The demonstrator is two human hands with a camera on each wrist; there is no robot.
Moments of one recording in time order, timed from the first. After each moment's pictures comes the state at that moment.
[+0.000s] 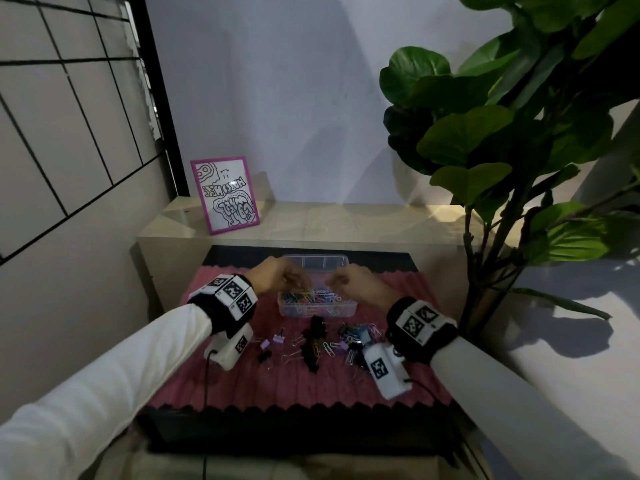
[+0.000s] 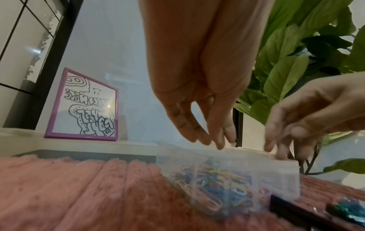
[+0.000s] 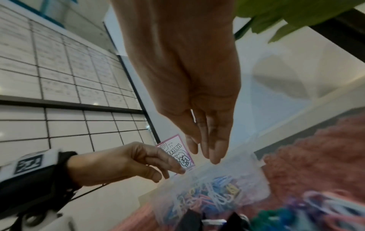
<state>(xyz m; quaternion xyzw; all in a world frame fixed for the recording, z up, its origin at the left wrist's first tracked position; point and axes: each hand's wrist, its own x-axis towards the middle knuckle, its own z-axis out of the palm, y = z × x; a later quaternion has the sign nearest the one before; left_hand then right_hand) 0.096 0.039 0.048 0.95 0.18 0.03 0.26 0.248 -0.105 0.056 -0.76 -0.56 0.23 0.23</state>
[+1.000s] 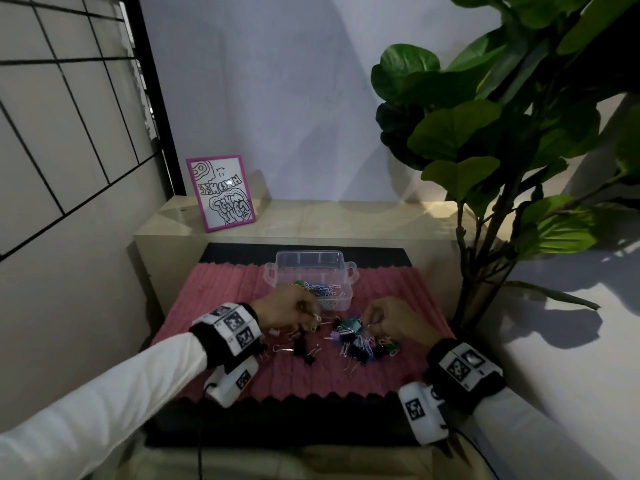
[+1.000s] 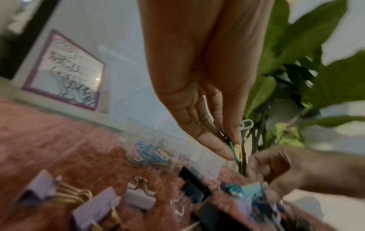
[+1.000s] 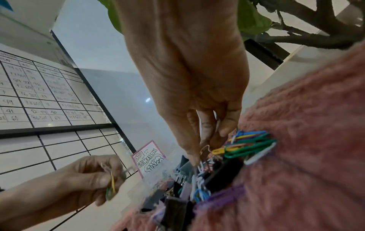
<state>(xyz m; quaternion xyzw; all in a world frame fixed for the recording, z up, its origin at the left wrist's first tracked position) 0.089 -0.028 0.030 0.93 0.15 0.01 0.34 0.273 -0.182 0.011 -0.79 -0.51 0.25 0.24</state>
